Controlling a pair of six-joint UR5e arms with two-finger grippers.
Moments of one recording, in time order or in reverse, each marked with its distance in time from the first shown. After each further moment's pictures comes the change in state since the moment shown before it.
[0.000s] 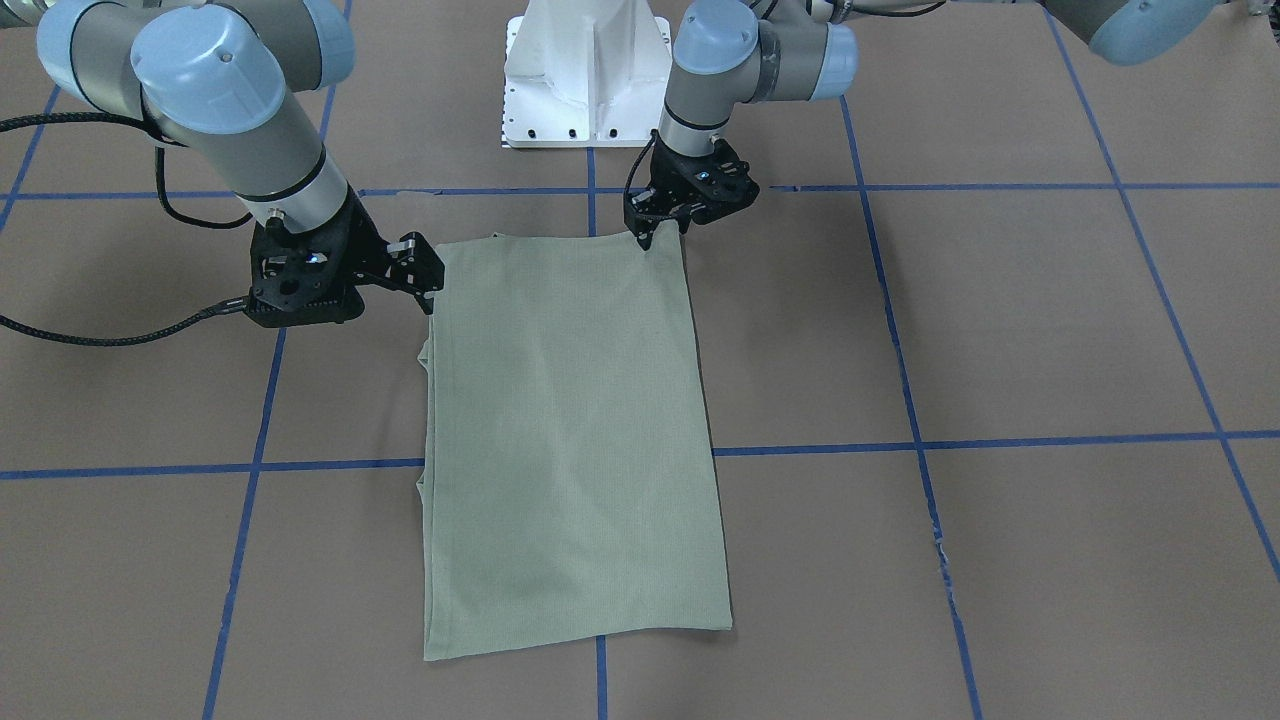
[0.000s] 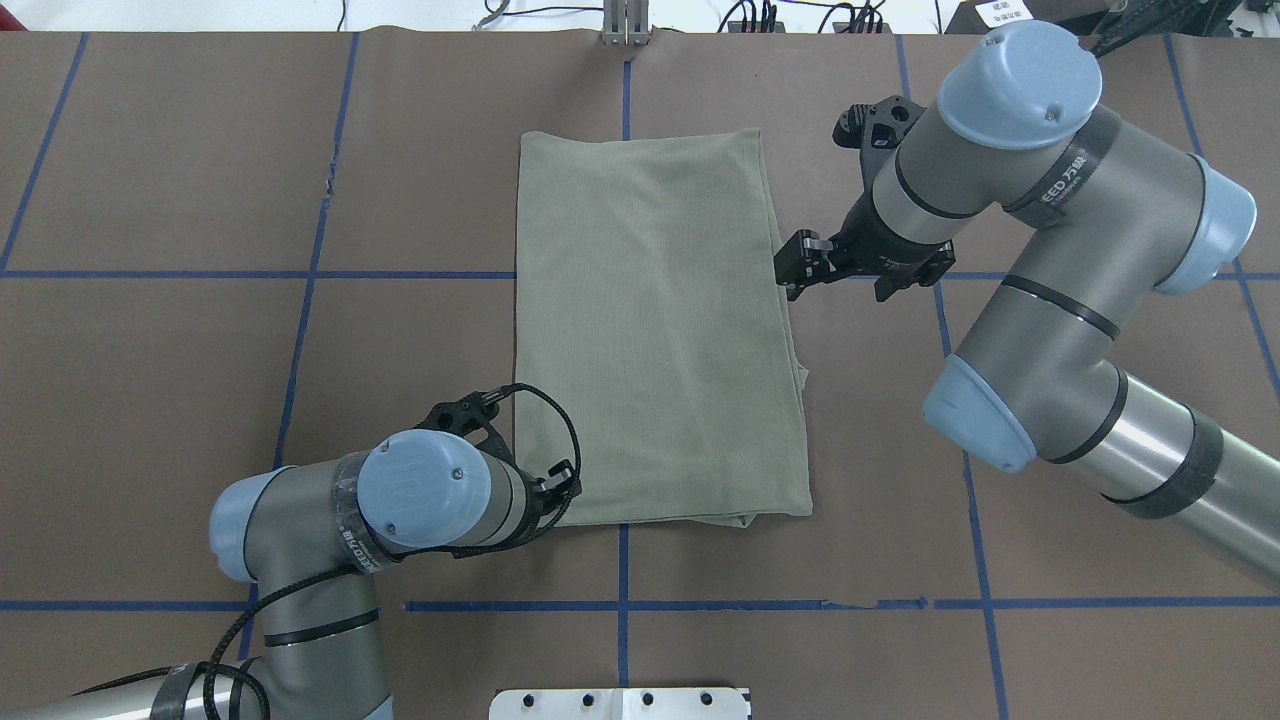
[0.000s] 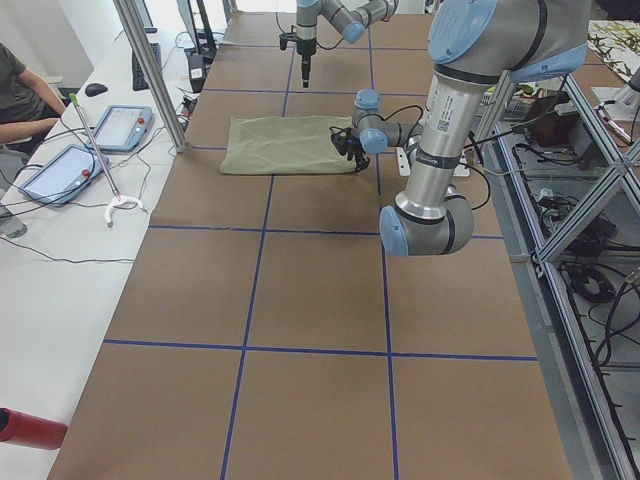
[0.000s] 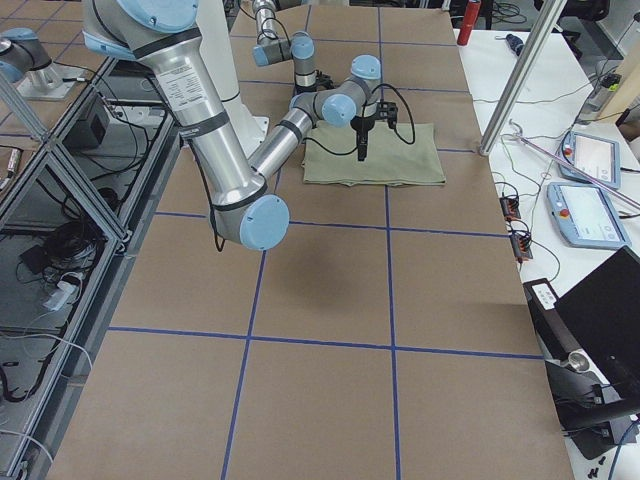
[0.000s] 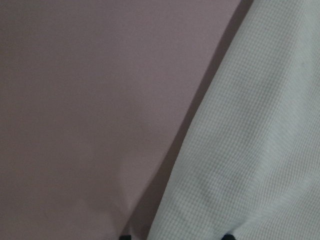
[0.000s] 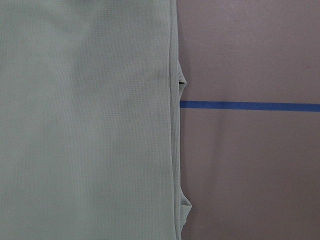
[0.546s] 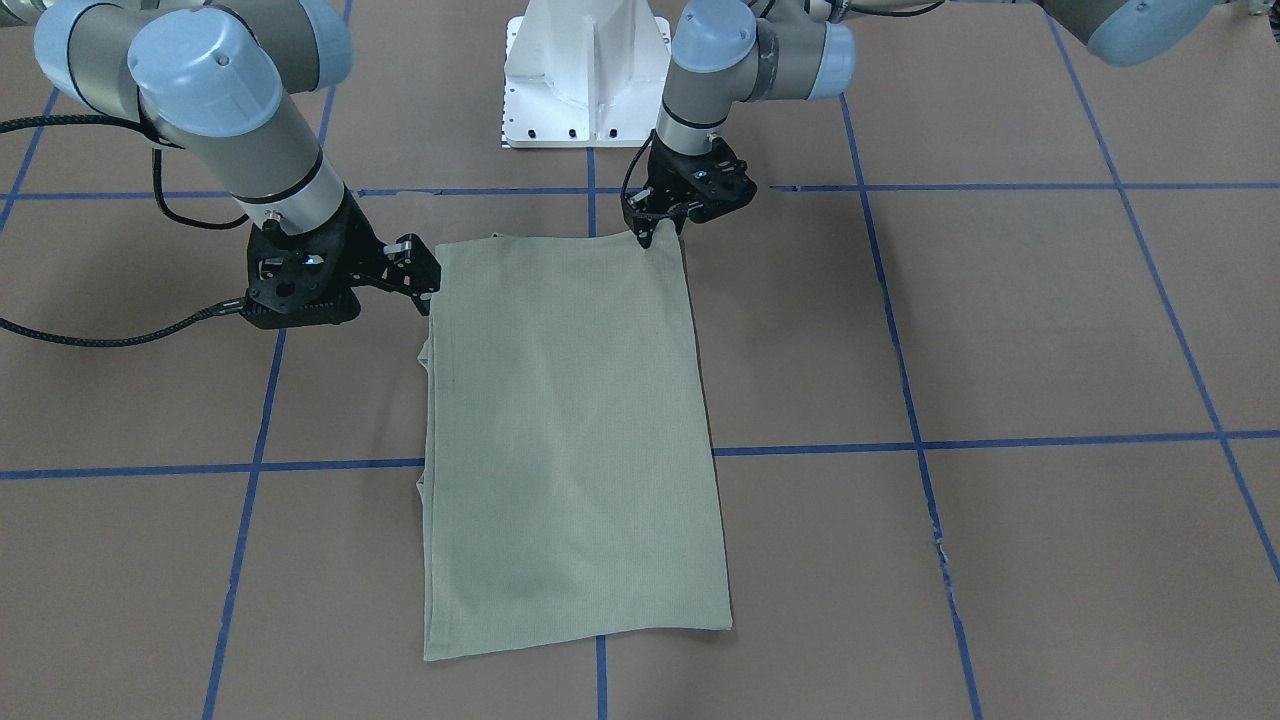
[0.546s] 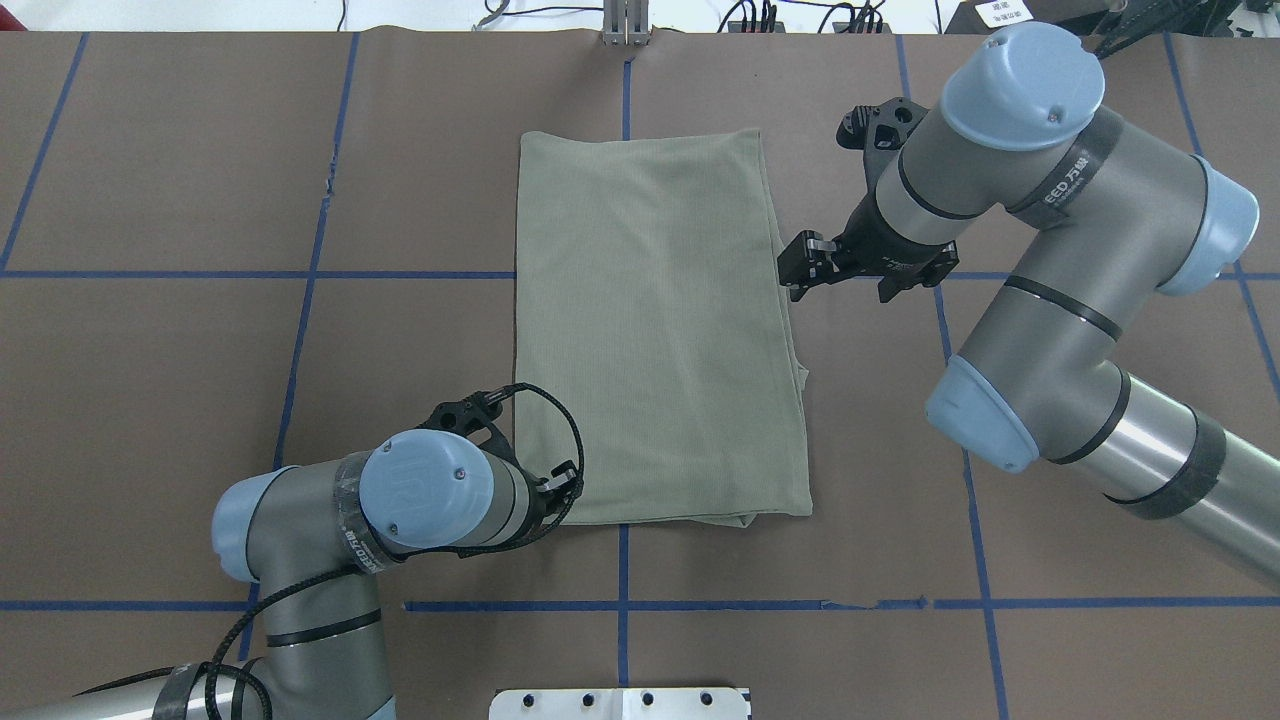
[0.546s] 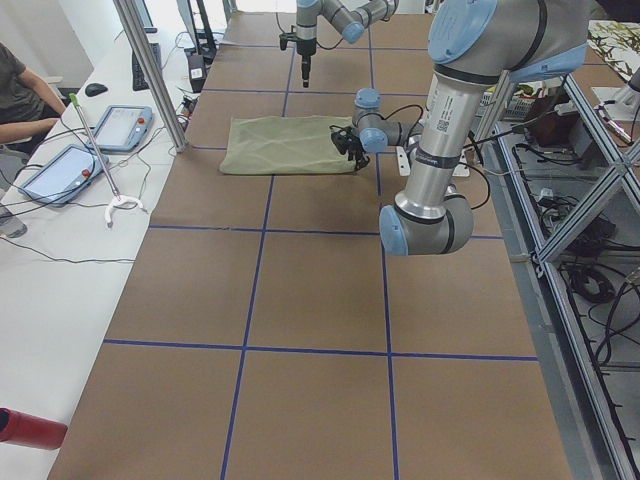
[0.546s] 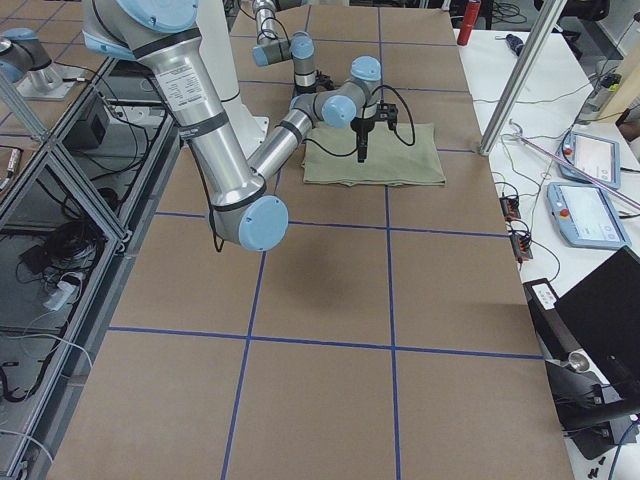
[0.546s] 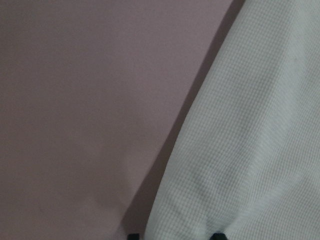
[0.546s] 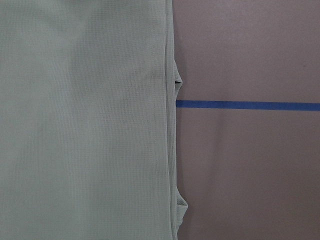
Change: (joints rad) left arm 0.001 -0.005 -0.001 -0.001 0.001 0.000; right arm 0.001 -0.005 0.000 0.000 0.000 -0.001
